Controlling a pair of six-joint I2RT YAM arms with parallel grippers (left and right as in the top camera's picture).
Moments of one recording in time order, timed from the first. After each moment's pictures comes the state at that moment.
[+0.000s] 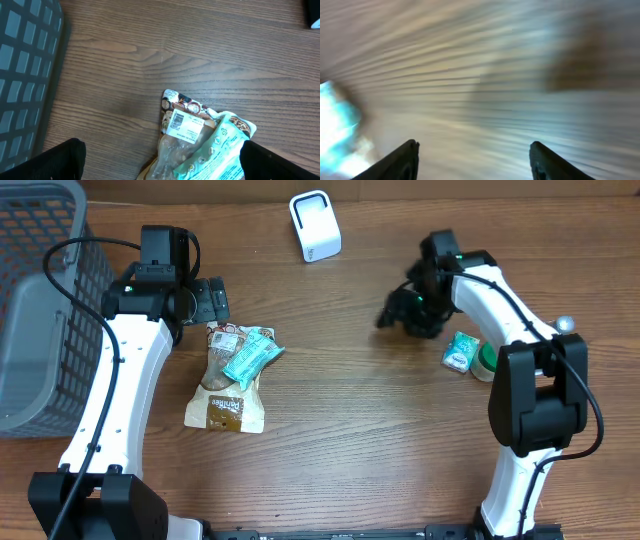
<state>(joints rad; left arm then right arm) -0.05 1.62 1.45 -0.89 -0.17 -0.23 0.19 2.10 1.62 -0.92 -0.45 0.33</state>
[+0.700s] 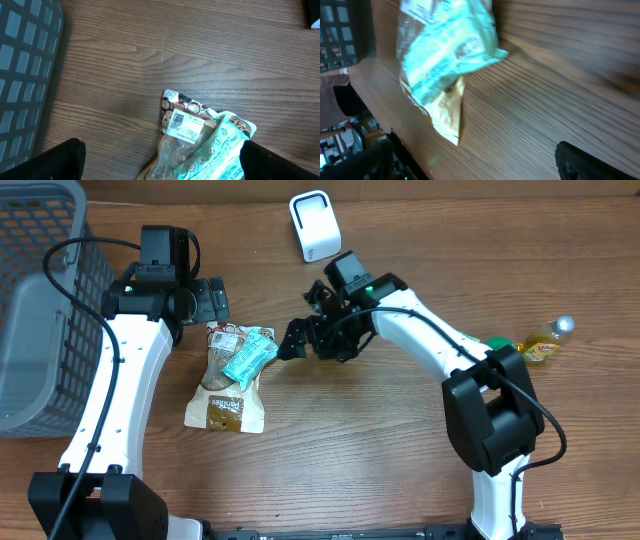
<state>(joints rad) -0.05 1.62 1.45 -0.89 -0.17 -0.23 0.53 2.10 1.62 -0.79 -0.65 0.34</state>
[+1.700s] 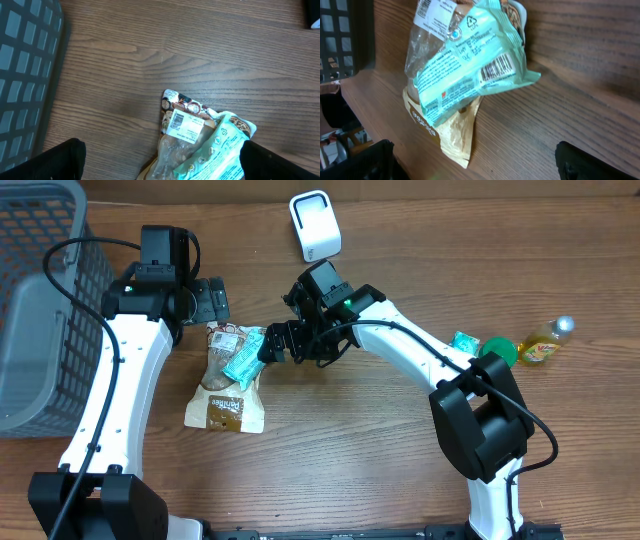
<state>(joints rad) -0.05 1.62 1.45 -0.89 -0.17 -0.23 0.61 2.10 1.62 -0.68 -0.56 0.44</state>
